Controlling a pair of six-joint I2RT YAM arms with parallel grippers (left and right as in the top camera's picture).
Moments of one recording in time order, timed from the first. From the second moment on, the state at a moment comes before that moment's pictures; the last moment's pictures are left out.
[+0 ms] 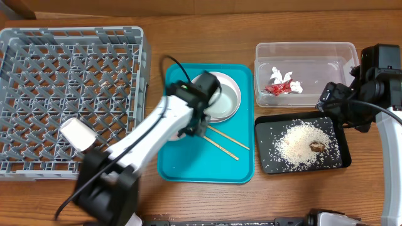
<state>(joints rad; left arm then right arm) -0.55 1.75 1.36 -1.10 -0.10 -0.21 -0.12 1.42 1.49 -1.40 -0.05 0.37</state>
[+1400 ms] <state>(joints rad) 0.80 2.00 1.50 -1.03 1.20 0.32 -0.12 1.42 1.49 -1.42 -0.05 0.37</state>
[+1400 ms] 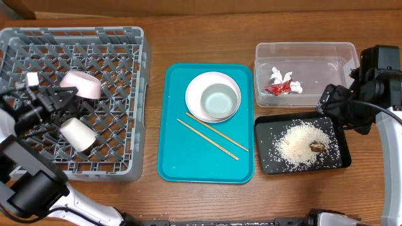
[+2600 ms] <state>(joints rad) -0.59 1.91 1.49 -0.80 0.15 0.11 -0.12 1.42 1.49 -1.48 0.01 0.43</state>
